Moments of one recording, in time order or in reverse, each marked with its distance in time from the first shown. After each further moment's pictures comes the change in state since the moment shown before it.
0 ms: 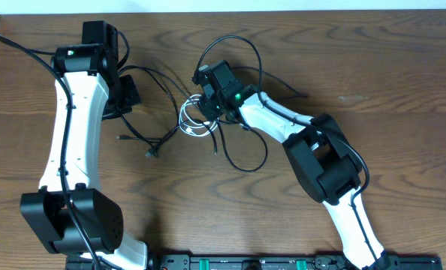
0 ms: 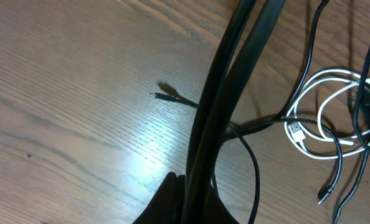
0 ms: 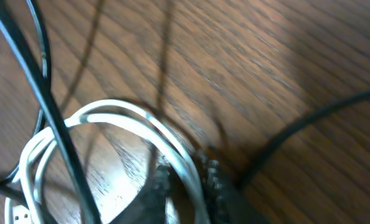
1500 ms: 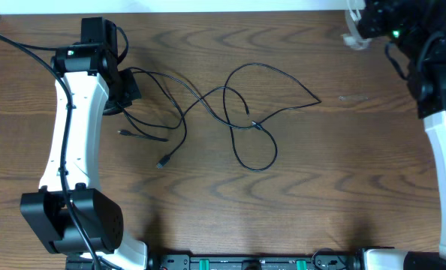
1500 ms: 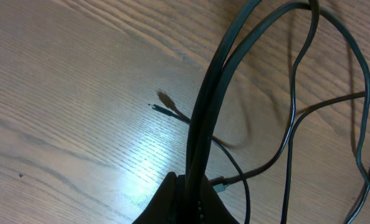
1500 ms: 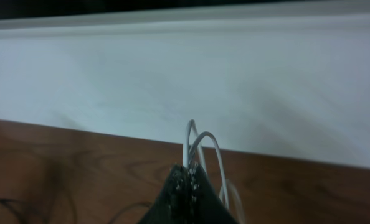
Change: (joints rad) left arm 0.000 0.000 0.000 0.071 0.000 0.000; right arm -0.623 -0.847 0.006 -0.213 -0.082 0.013
